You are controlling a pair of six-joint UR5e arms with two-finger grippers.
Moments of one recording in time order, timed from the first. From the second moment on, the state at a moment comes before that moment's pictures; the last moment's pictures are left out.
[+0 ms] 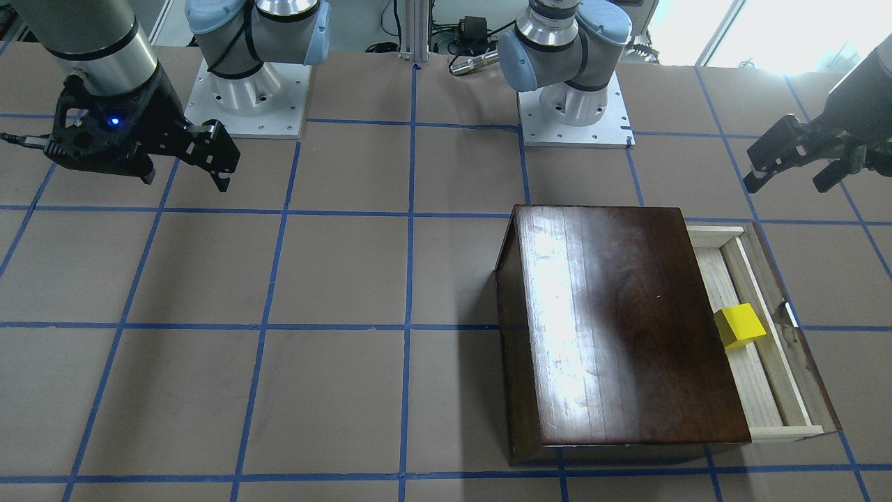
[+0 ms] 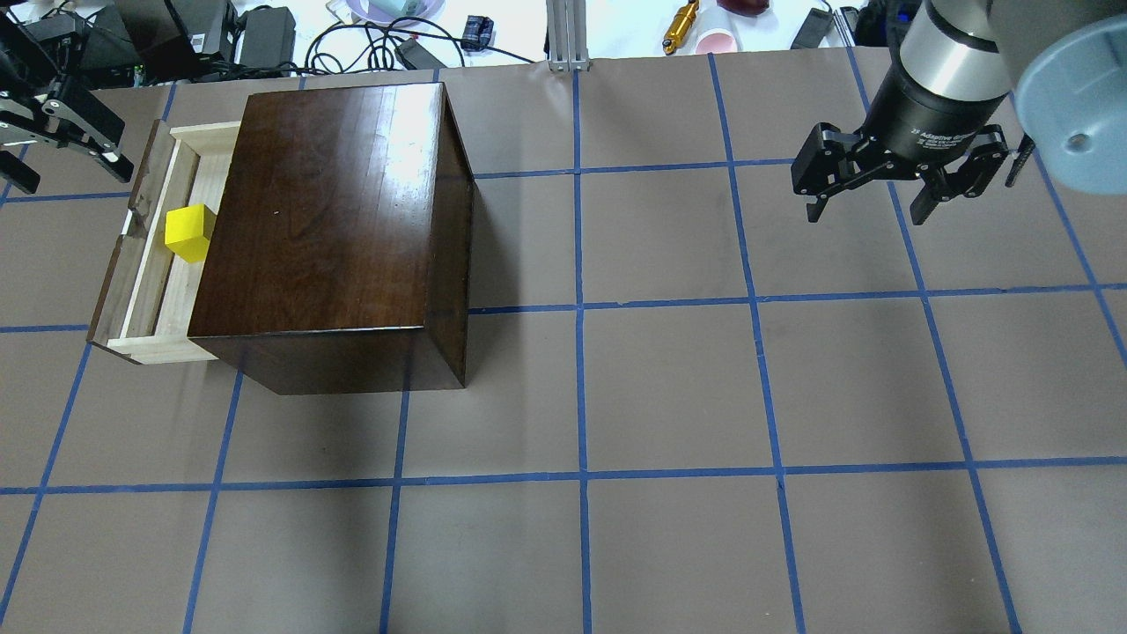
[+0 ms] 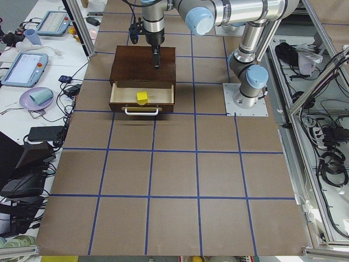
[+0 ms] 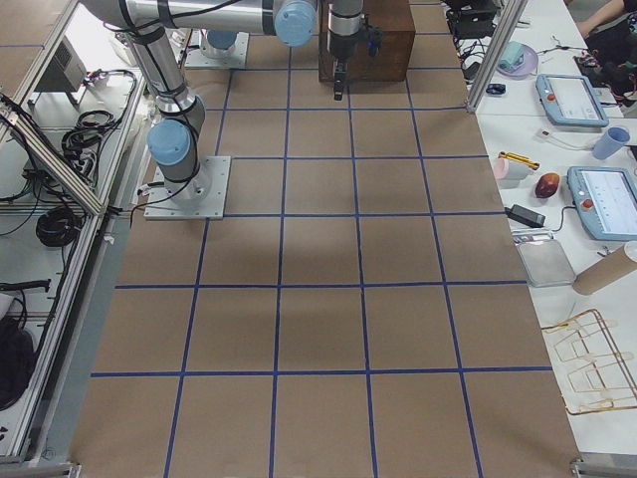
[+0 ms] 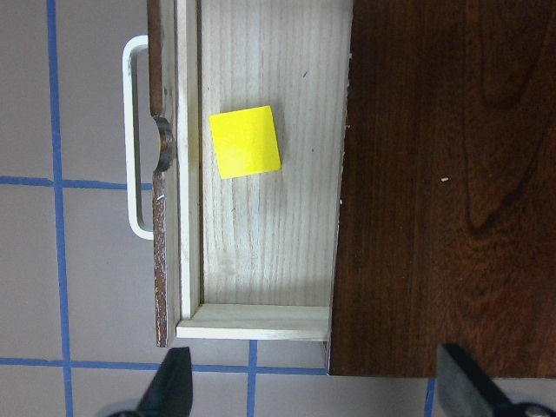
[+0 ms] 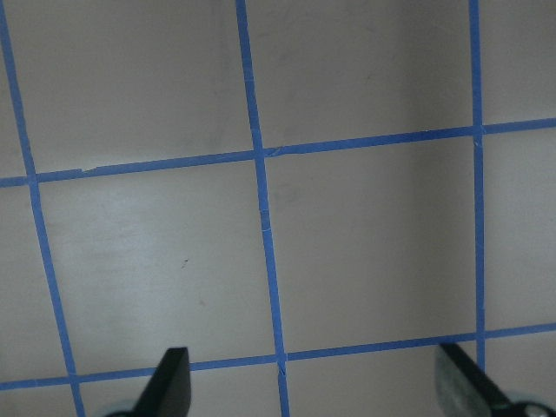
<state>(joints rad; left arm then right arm) -1.18 -1.61 -1.42 -1.70 1.55 0.34 1.52 -1.59 1.63 -1.60 -1.59 0.04</state>
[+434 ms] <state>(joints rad) -1.24 -1.60 -1.42 -1.72 1.55 0.25 1.52 -1.59 1.63 -1.60 -1.59 0.04</state>
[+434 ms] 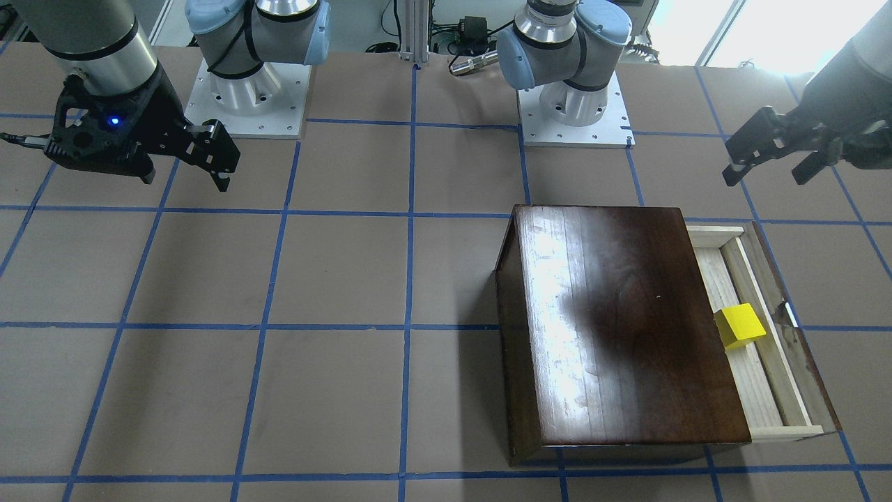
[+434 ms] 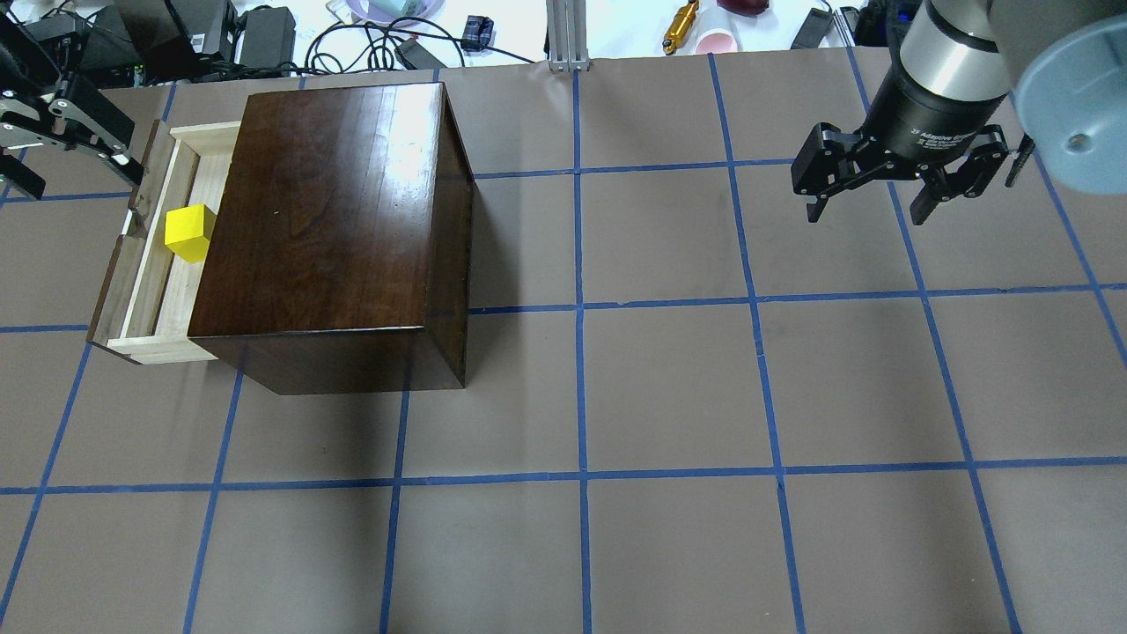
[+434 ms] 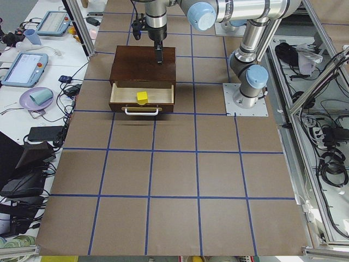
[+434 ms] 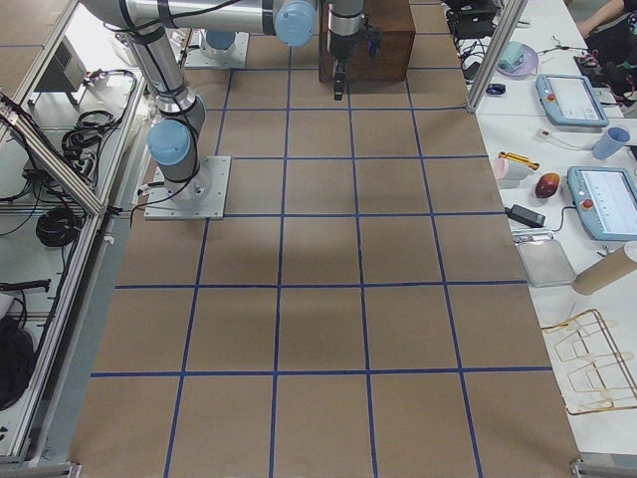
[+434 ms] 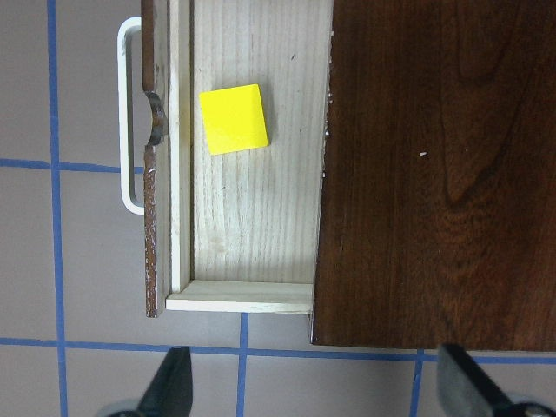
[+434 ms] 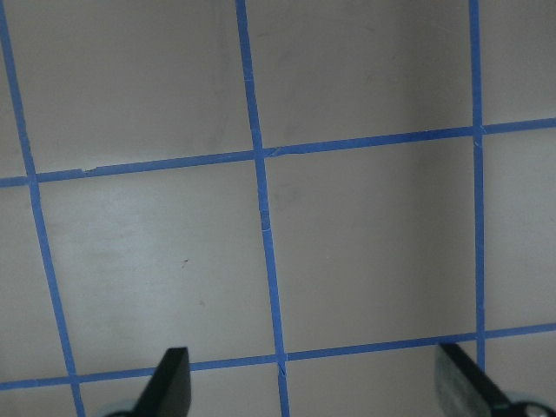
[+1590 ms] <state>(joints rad) -1.51 -1.65 -1.42 -1.67 1.56 0.07 1.52 -1.59 1.63 -1.60 -1.59 0.04</state>
